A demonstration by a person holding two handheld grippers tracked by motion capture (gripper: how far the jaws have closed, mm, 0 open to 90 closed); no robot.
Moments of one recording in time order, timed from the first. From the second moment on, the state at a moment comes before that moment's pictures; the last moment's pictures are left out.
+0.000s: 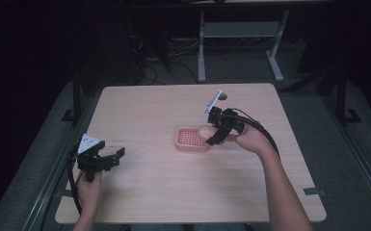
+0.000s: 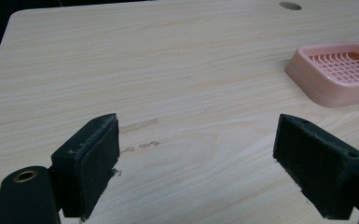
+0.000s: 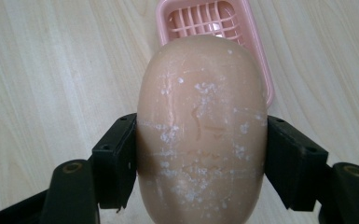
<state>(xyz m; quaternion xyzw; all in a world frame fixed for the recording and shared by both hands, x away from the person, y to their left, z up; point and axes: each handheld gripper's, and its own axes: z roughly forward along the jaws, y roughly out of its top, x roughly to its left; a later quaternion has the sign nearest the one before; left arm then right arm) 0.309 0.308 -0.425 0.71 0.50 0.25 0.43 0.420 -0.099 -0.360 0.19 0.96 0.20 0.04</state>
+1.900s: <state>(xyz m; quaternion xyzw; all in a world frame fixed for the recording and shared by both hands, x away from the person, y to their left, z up) 0.309 0.309 -0.426 0.71 0.50 0.25 0.43 0.460 -0.053 -0.382 0.17 0.96 0.20 0.02</state>
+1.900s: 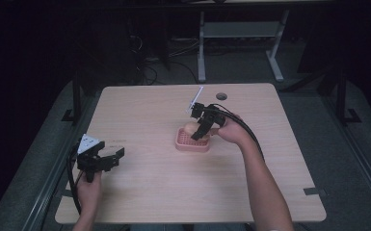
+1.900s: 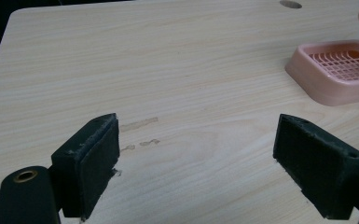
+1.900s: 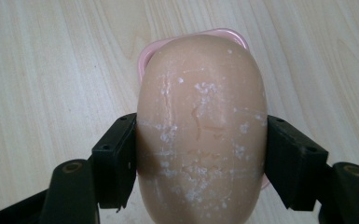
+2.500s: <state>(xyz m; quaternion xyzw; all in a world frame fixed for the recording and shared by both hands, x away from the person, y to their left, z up) 0.309 0.310 -0.426 0.71 0.50 0.25 0.43 0.469 -0.039 -0.404 0.17 0.97 0.17 0.01</state>
